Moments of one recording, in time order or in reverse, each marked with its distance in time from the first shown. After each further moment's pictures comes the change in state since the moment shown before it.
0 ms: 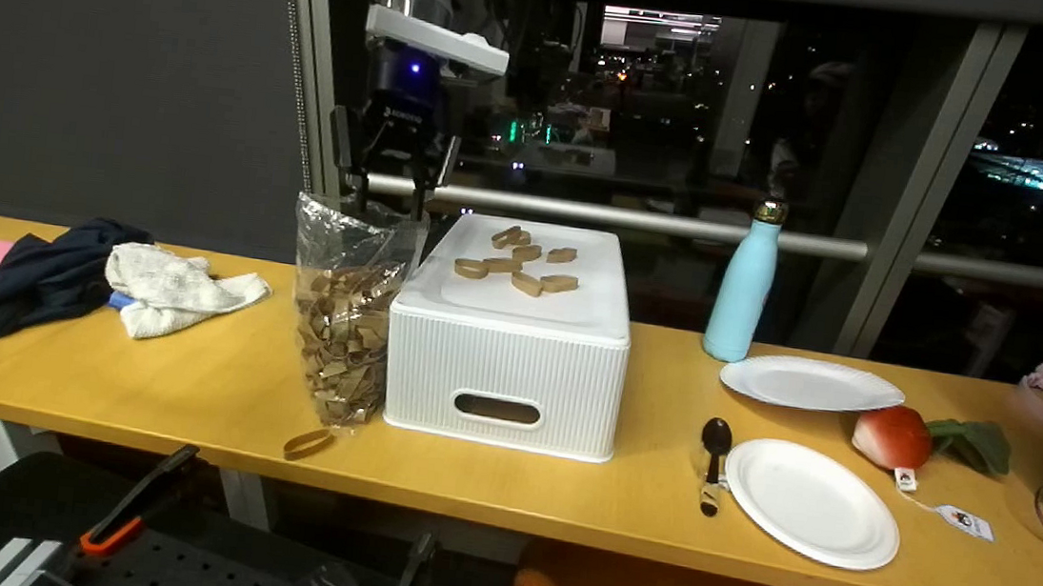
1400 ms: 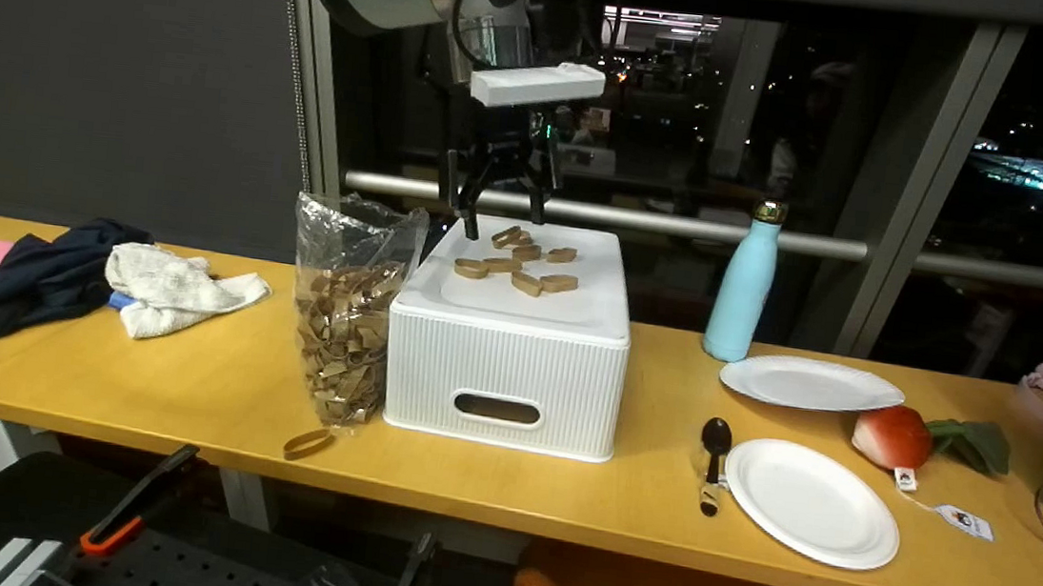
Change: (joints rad) arm -0.104 -0.034 -0.048 -0.167 -0.171 0.509 -0.092
